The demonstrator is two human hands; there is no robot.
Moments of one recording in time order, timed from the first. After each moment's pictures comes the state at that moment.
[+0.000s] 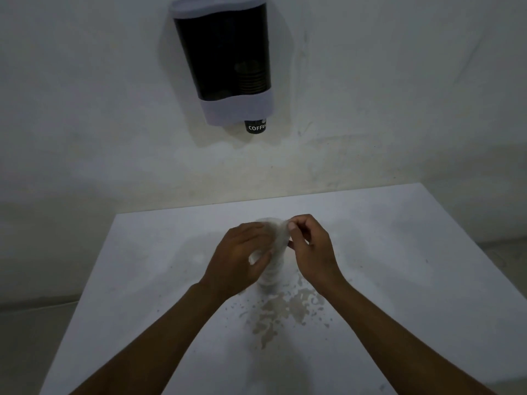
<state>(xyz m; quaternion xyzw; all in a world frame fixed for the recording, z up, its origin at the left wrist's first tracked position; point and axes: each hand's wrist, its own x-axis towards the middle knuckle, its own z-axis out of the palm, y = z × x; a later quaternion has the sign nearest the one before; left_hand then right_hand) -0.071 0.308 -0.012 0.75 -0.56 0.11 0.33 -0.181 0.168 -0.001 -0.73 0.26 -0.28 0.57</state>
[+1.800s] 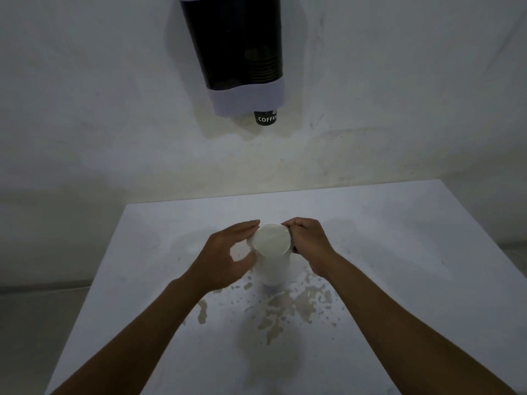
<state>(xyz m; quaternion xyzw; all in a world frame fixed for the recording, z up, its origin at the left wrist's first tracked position) -0.044 0.335 -0.013 0.77 -0.51 -0.02 0.38 -0.137 0.150 -0.012 -0.67 0.37 -0.09 0.64</state>
